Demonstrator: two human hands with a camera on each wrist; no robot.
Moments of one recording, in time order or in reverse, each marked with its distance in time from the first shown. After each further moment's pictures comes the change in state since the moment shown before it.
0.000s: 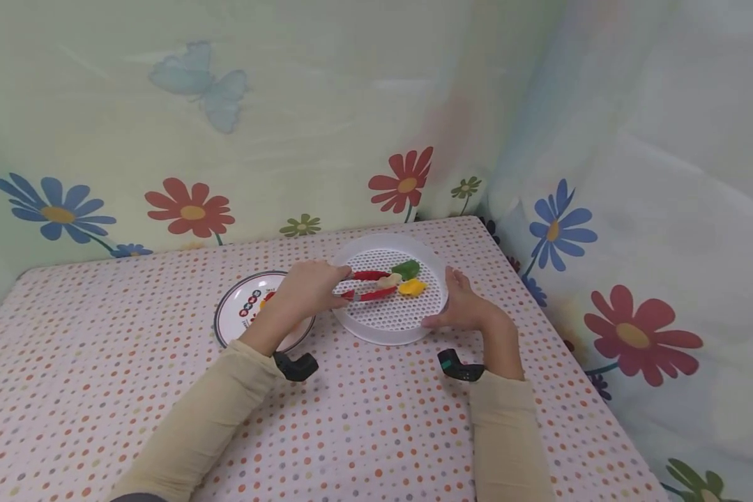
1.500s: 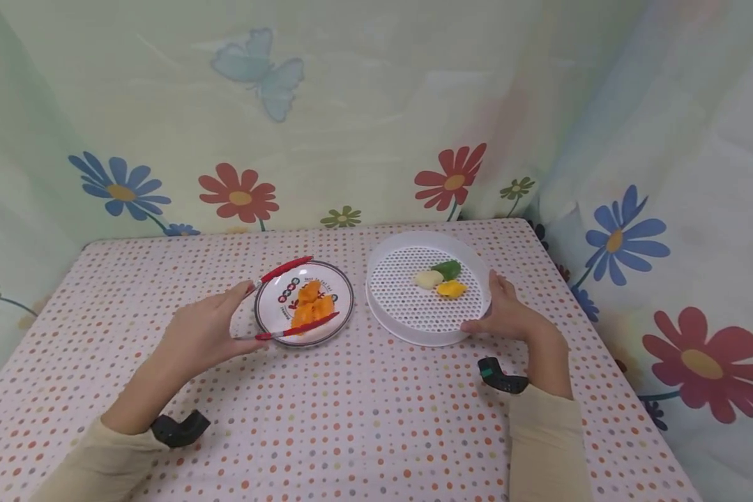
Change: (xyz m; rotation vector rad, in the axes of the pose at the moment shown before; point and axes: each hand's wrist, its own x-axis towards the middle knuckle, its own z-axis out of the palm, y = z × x) left_hand -0.181 -0.081 0.008 0.026 0.234 -0.319; right_hand 0.017 0.006 0.007 0.015 0.000 -0.020
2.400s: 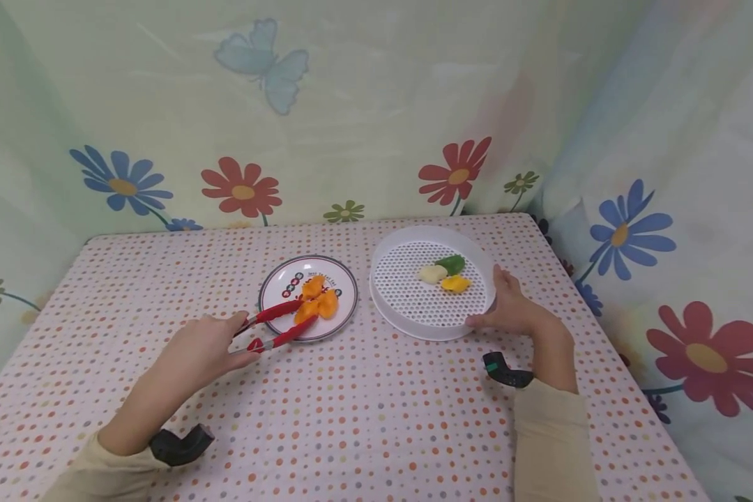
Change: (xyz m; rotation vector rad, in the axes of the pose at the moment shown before) left_hand -0.019 0.014 -0.012 -0.012 -0.312 -0.154; right_hand 0.003 0.002 -0.001 0.002 -0.010 0.009
